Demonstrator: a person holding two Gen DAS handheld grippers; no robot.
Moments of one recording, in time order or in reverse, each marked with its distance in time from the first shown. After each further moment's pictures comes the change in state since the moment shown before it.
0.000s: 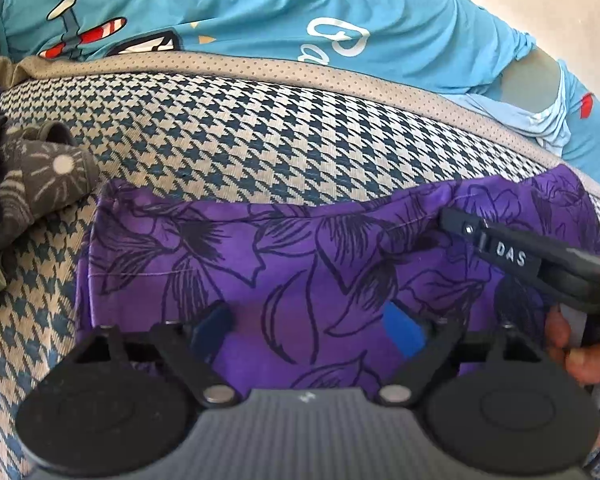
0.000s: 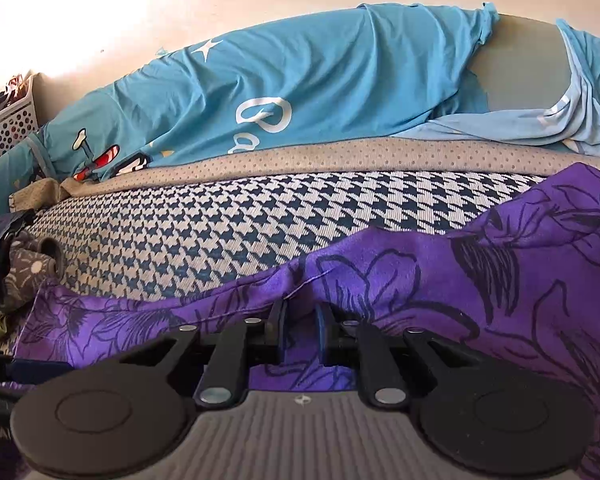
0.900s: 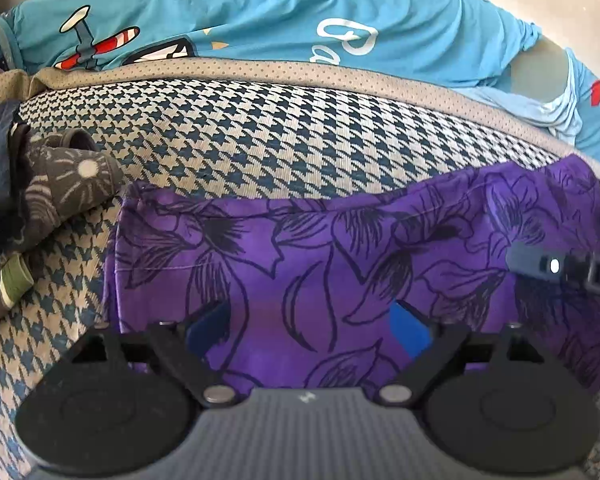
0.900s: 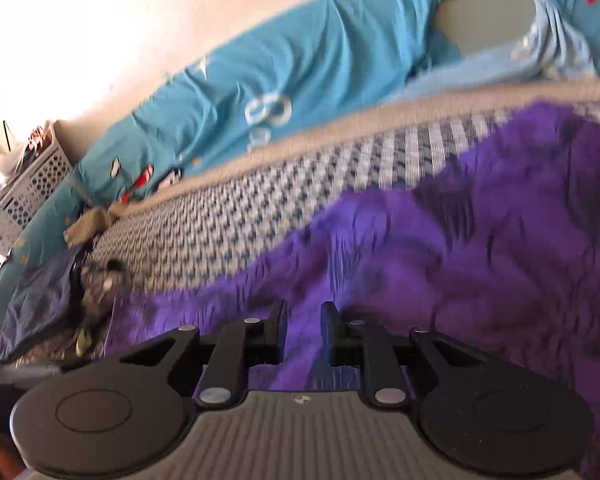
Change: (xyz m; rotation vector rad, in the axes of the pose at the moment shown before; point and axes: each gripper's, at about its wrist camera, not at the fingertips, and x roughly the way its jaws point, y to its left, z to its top) left arm -0.009 -0.003 -0.002 0.028 0.005 0.082; right arm -0.050 -0.035 0.001 0.220 0.140 0.186
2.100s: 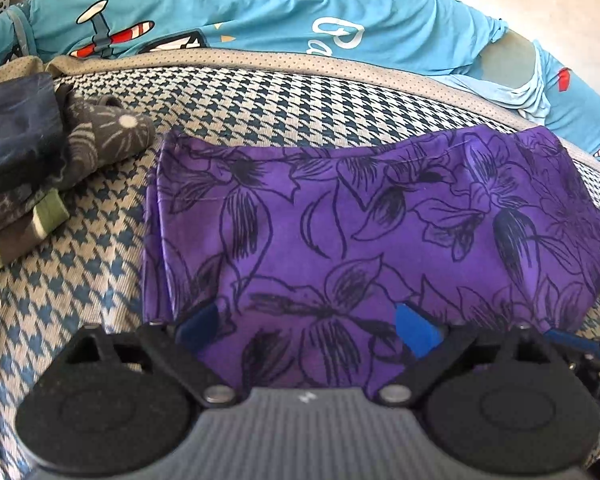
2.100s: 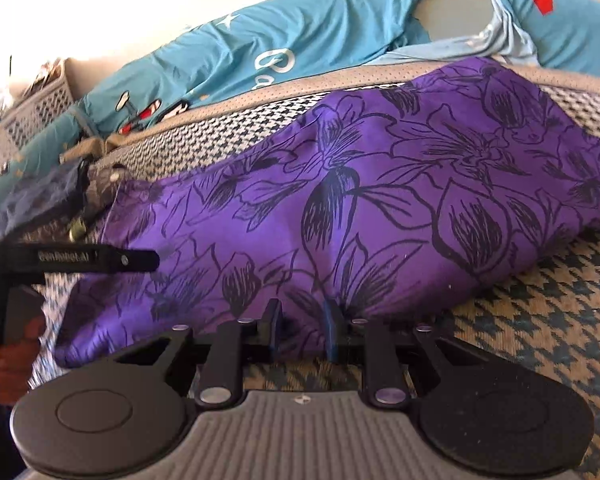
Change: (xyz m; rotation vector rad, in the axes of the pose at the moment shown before) left arm -0.046 0.022 -0.053 -0.008 -0.024 -0.065; right arm -0.076 0.029 -0.109 -0.145 0.018 -0.137
